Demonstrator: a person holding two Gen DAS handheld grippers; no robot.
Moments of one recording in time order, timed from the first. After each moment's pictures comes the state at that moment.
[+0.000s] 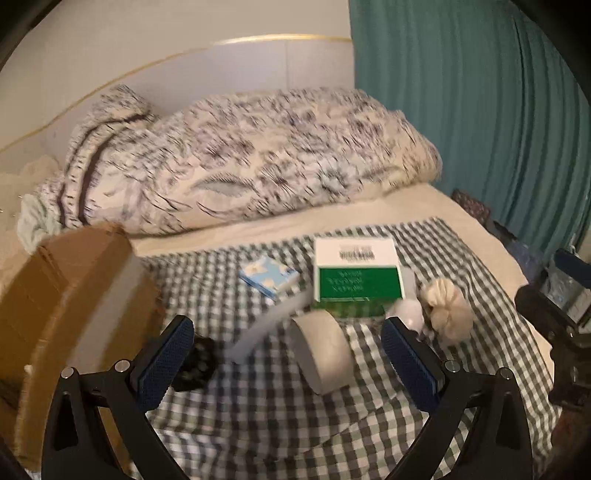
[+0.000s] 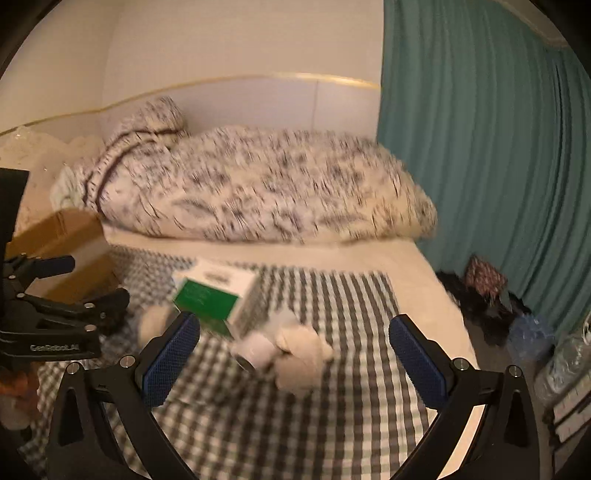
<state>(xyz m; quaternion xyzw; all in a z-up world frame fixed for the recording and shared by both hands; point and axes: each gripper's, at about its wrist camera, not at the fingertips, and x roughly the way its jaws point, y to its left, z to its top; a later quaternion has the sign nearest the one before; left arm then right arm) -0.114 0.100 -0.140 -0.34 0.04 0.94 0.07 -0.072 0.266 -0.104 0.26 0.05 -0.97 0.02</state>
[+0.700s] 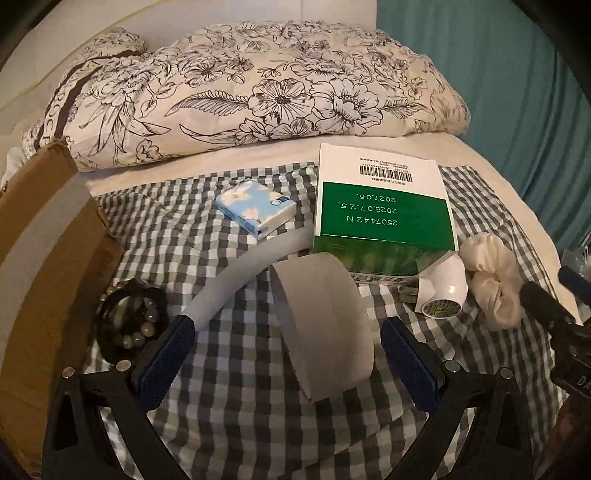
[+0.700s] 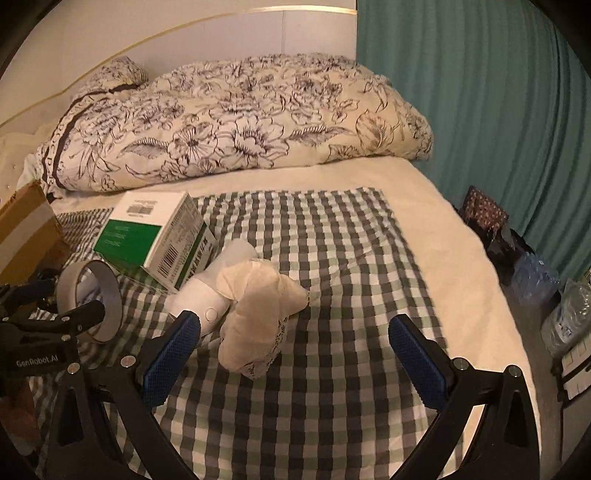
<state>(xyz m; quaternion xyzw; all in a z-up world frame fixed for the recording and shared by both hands) -0.161 0.112 -0.211 -0.43 0.02 0.90 0.04 -0.132 0.302 -0.178 0.37 0.01 -0.93 0.00</state>
